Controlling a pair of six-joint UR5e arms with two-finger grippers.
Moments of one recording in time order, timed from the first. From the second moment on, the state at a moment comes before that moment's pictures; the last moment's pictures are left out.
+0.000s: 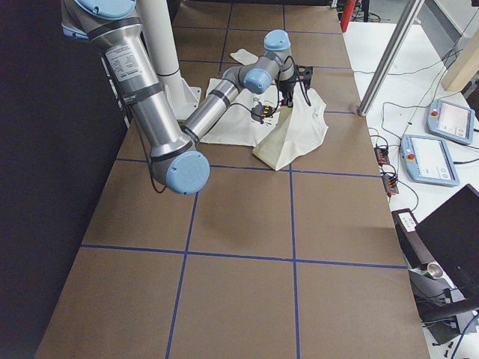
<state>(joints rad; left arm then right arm) -1.58 -1.53 -1.78 -1.85 -2.34 0.05 0.92 -1.01 1.91 -1.56 2.00 1.21</state>
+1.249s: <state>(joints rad) -1.58 -1.52 -1.76 -1.85 -2.34 0.05 0.50 -0.33 1.09 -1.37 1.52 1.33</state>
